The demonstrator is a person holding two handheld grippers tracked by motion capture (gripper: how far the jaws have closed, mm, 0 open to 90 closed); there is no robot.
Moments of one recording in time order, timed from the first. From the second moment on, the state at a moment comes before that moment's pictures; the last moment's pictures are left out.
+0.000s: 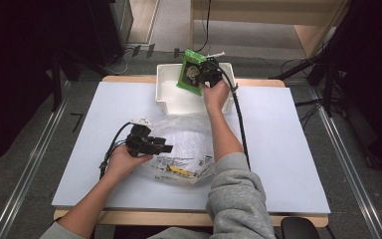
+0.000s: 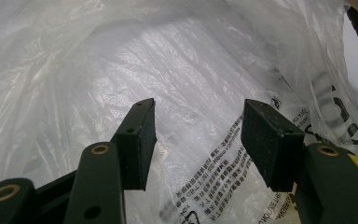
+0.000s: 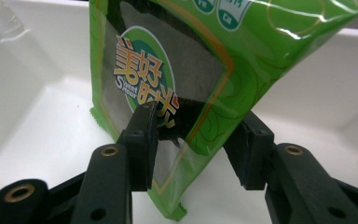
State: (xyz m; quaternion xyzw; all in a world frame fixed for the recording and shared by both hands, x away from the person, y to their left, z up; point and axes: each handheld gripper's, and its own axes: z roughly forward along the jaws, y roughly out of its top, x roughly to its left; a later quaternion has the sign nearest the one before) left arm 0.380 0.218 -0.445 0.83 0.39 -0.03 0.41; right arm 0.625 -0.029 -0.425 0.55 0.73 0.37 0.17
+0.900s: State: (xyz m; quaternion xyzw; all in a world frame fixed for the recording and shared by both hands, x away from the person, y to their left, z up) left arm 0.380 0.218 -0.445 0.83 0.39 -0.02 0.41; right arm 0.635 -0.013 -0.435 0.56 0.74 0.35 0.15
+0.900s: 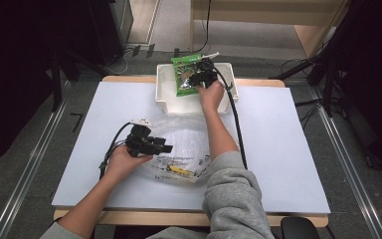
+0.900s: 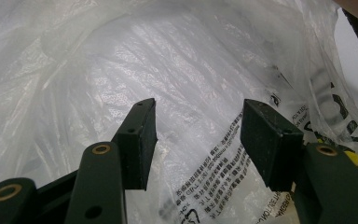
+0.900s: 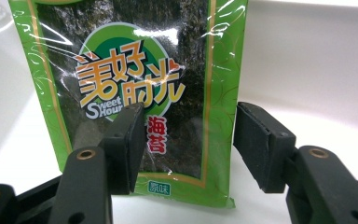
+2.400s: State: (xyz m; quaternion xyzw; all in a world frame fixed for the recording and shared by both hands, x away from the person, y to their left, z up) left arm 0.380 0.215 -0.444 0.83 0.39 -0.02 0.40; right arm 0.577 -0.032 -0.398 0.49 0.77 0.40 0.12
